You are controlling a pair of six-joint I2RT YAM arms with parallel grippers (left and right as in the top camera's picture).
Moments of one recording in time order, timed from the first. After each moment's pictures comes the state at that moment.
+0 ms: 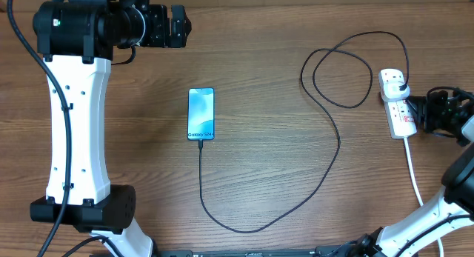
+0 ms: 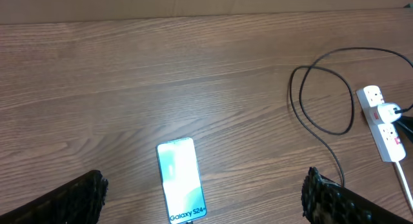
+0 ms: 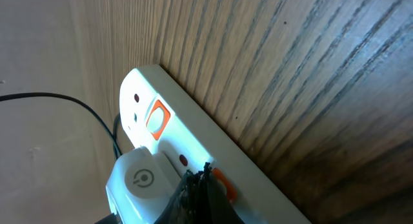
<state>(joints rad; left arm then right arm) -0.09 1.86 2.35 -1.37 0.28 -0.08 -0.70 2.08 1.25 -0.29 -0.74 0.61</state>
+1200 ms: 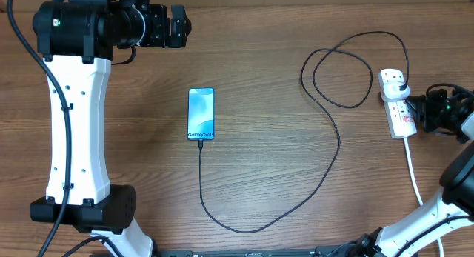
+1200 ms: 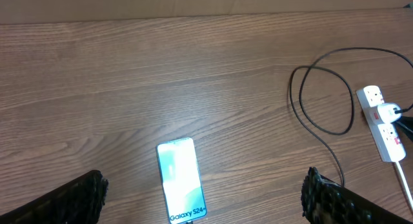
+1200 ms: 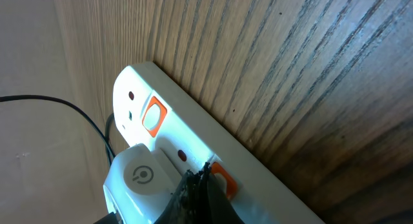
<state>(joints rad) -0.09 1.86 2.35 -1.37 0.28 -0.08 -0.68 2.07 1.27 -0.35 -0.68 0.62</state>
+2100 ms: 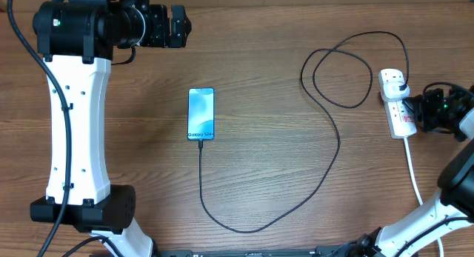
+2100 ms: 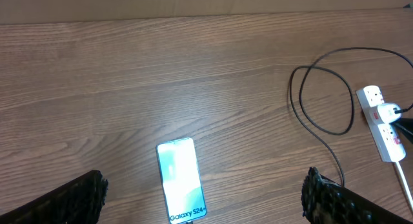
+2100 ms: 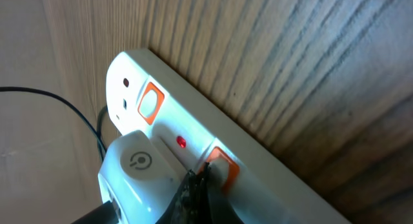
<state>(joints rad) -0.09 1.86 2.35 -1.37 0.28 -0.08 -0.66 2.05 1.27 -0.40 -0.65 0.61</state>
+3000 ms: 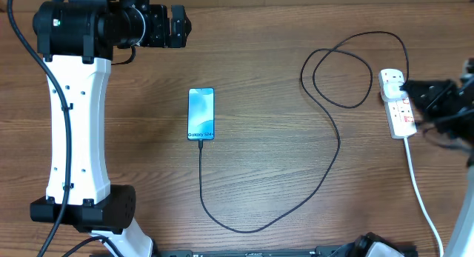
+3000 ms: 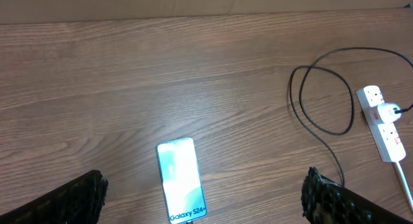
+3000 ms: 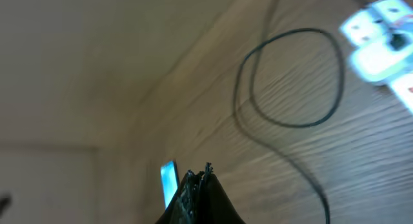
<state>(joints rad) -0.09 1.86 2.35 -1.37 0.28 -0.08 -0.52 1.20 1.28 -0.91 -0.76 0.33</state>
